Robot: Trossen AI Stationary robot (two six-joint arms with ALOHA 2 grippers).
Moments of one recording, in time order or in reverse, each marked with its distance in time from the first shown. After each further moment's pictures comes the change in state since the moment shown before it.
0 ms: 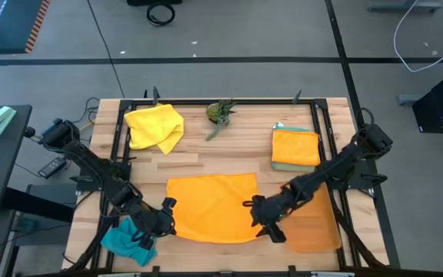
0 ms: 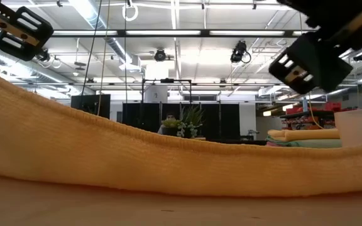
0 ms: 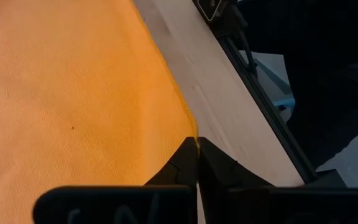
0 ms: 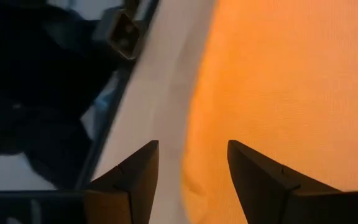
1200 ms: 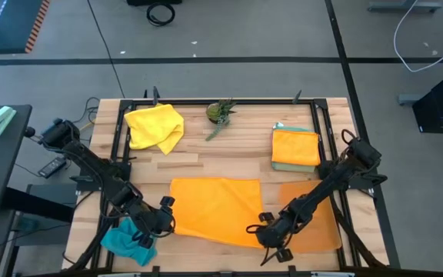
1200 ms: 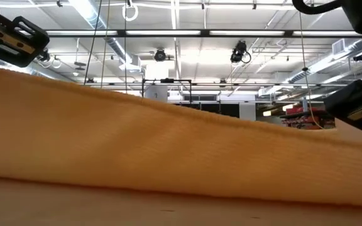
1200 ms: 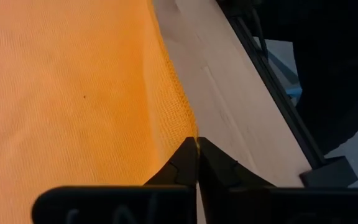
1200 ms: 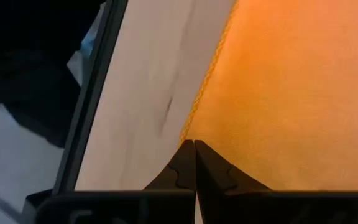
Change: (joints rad) left arm 0.000 0.000 -0.001 -0.063 -0.005 -0.034; right arm 0.163 0.206 0.091 -0.101 0.050 0.111
